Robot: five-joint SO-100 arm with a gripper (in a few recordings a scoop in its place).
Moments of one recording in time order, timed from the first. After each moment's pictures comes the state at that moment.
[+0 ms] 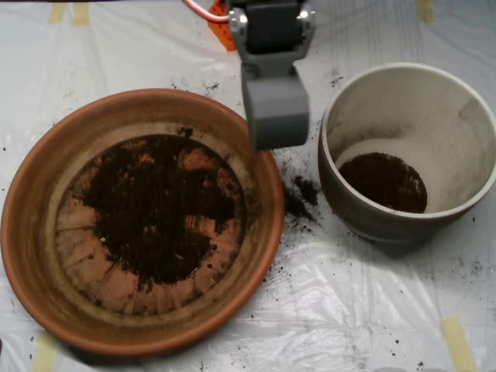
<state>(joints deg) -2.0 108.9 84.1 74.3 -4.4</state>
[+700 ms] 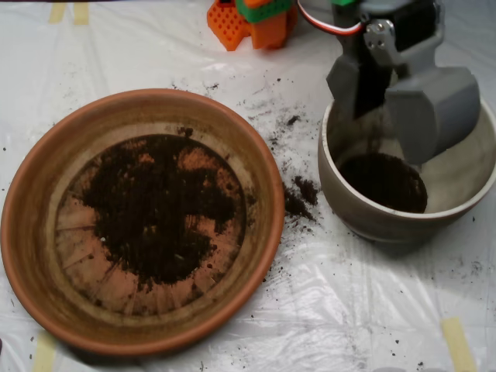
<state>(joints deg) -21.4 100.6 79.0 80.9 -6.7</state>
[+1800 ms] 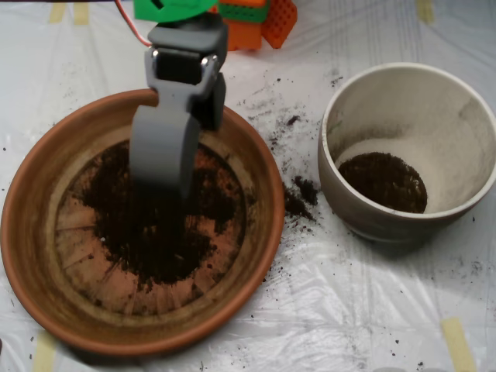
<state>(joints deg) 19.9 113.6 108.2 69.5 -4.4</state>
